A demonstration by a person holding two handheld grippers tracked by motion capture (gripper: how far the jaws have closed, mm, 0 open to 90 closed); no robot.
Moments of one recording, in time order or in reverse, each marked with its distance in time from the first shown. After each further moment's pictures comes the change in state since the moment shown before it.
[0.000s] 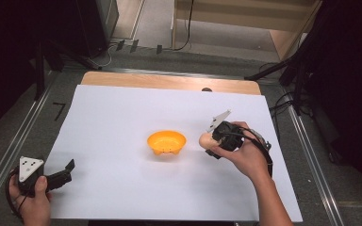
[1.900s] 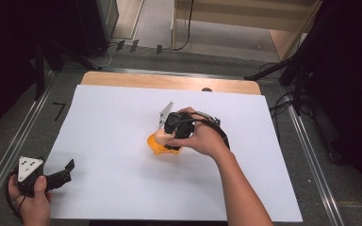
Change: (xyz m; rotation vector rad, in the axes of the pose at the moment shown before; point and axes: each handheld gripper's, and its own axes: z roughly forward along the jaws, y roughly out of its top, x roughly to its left) left arm 0.002 0.000 0.000 -0.002 -0.011 -0.009; right arm 0.029 0.120 0.052 -0.028 0.168 -0.369
